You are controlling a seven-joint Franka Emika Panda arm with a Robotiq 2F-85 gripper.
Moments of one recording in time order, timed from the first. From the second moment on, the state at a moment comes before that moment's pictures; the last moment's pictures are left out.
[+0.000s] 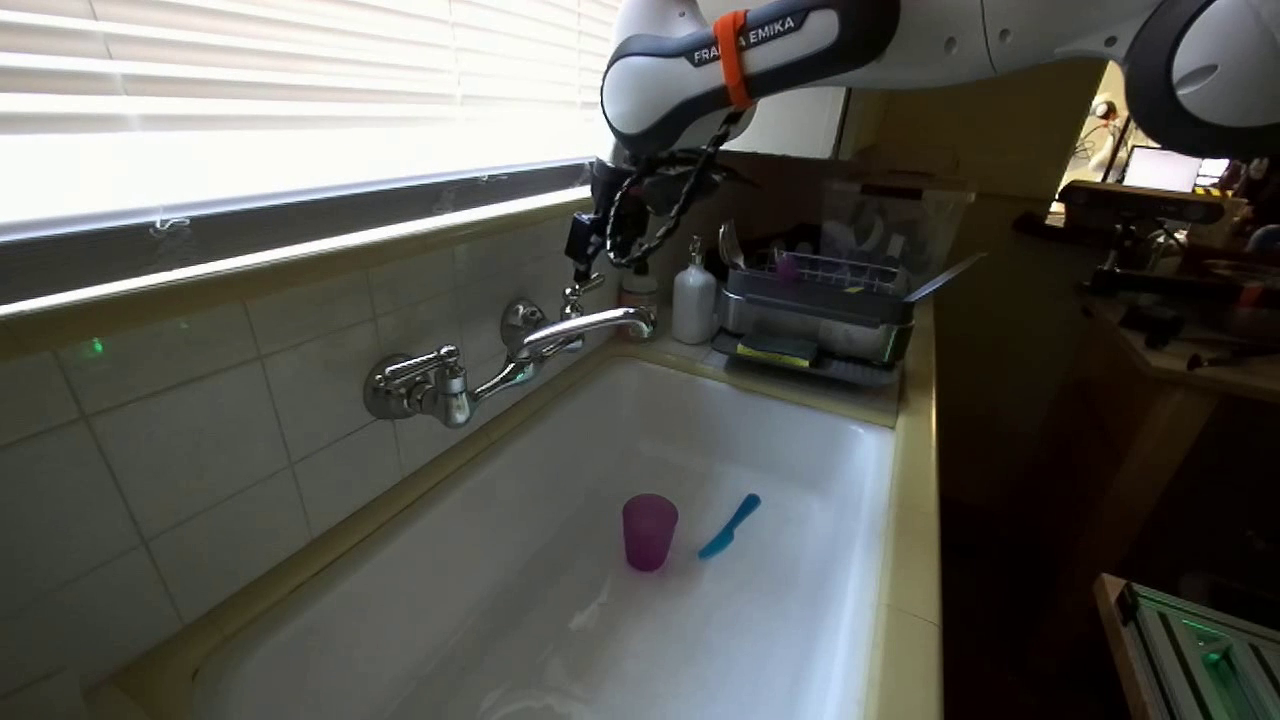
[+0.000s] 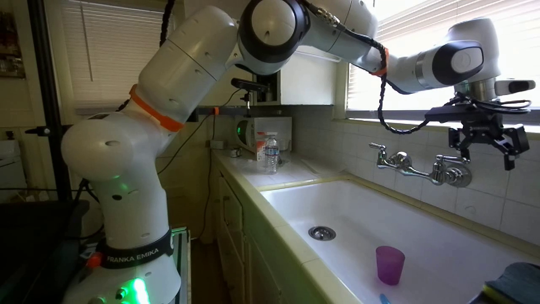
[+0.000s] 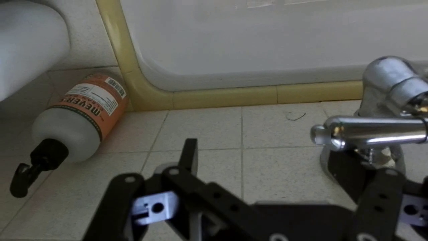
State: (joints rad) arm -0.17 0.68 -0.08 -1.17 -0.02 2.15 -0.14
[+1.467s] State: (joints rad) arm -0.17 0.68 -0.08 -1.16 -0.03 2.09 -0.13
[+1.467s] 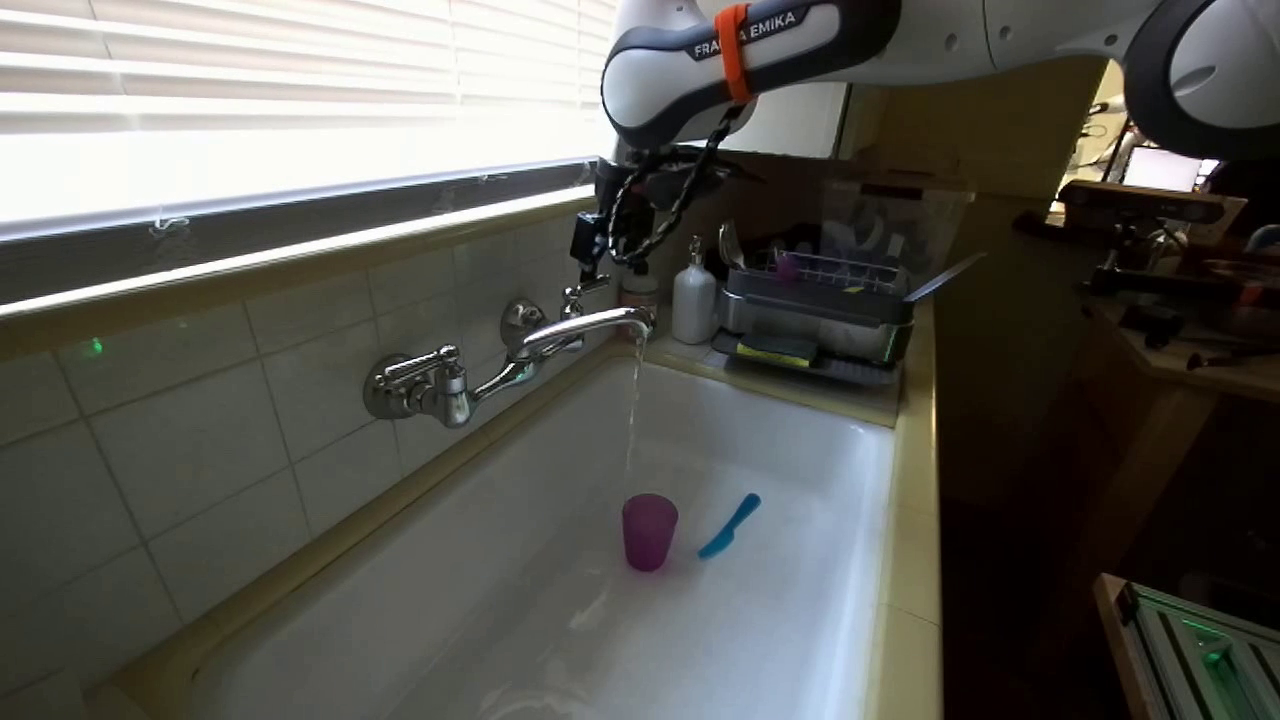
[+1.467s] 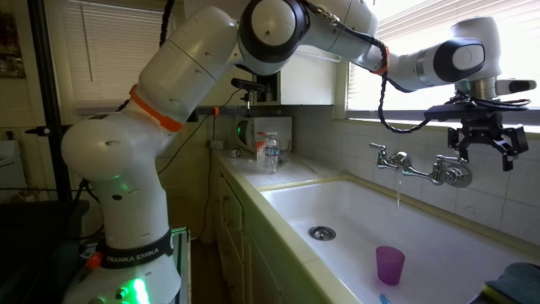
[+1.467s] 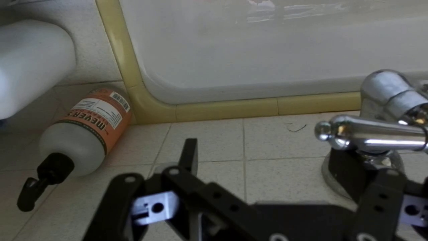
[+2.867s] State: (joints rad) arm -0.16 0.63 -0.12 -1.16 -0.03 2.03 -0.13
